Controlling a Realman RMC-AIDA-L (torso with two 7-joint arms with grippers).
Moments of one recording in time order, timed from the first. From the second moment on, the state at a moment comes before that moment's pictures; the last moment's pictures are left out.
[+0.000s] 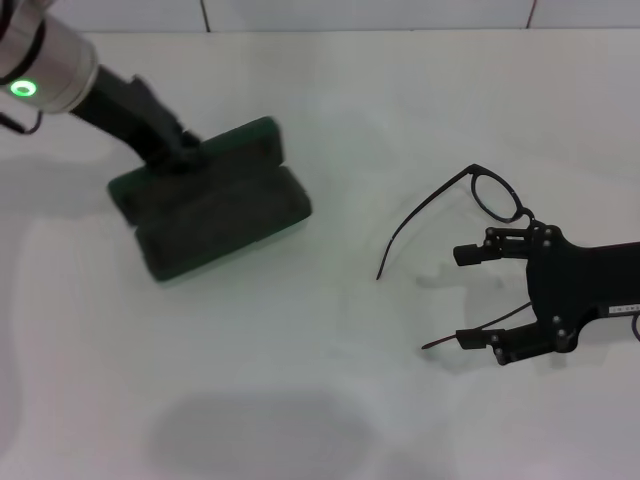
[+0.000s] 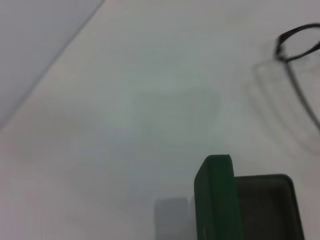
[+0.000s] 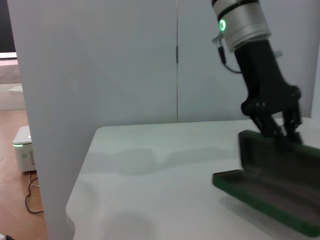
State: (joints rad) left arm -0.77 -2.06 0.99 1.19 2.64 1.59 -1.97; right arm 0.52 1.99 -1.10 -0.66 -1.78 -1.63 1.09
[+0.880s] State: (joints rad) left arm -0.75 -2.09 1.25 1.15 2.51 1.35 -1.59; right arm 0.51 2.00 -1.10 -0.65 -1.78 -1.63 1.09
